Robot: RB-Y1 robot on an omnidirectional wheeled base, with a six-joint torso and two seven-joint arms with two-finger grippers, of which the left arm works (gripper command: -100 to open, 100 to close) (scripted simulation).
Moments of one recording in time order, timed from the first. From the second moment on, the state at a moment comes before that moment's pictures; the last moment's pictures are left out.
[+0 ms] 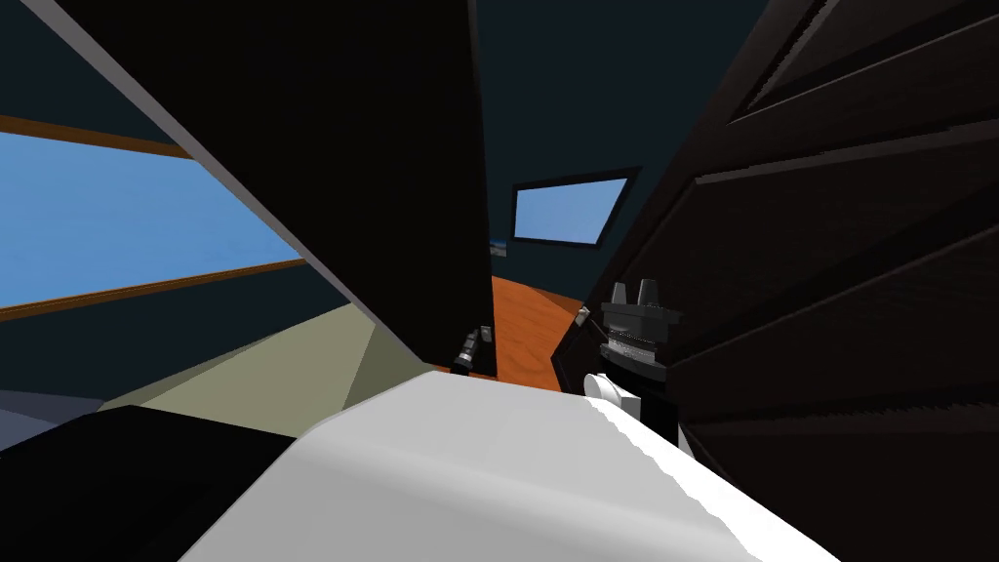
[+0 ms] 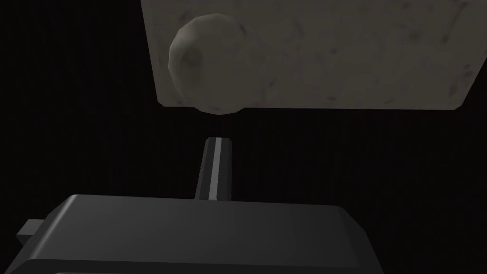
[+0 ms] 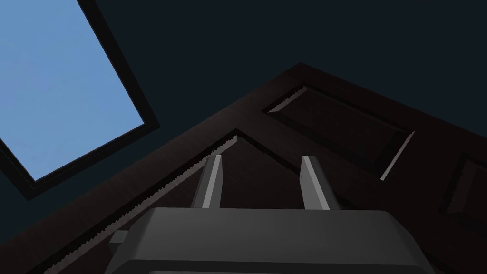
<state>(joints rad) 0.12 0.08 -0.20 -0.94 0.11 -0.76 -0.09</state>
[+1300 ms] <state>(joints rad) 0.14 0.06 -0.20 -0.97 0.13 -0.75 -0.09</state>
